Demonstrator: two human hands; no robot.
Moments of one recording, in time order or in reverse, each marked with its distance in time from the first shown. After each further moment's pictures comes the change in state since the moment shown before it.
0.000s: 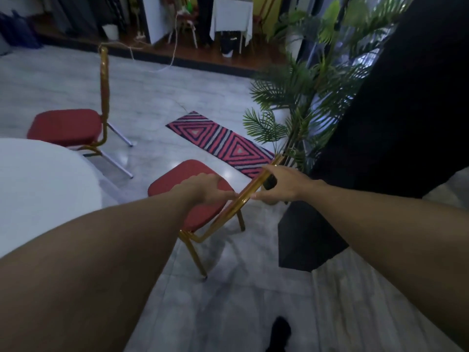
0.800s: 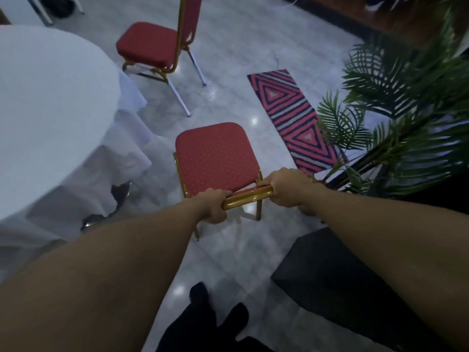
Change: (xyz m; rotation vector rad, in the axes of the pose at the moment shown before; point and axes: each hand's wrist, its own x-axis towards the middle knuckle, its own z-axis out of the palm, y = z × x) left_hand 0.151 0.068 0.092 -0.368 -0.102 -0.382; right_hand 0.230 0.101 -0.004 -0.497 -0.292 -0.624
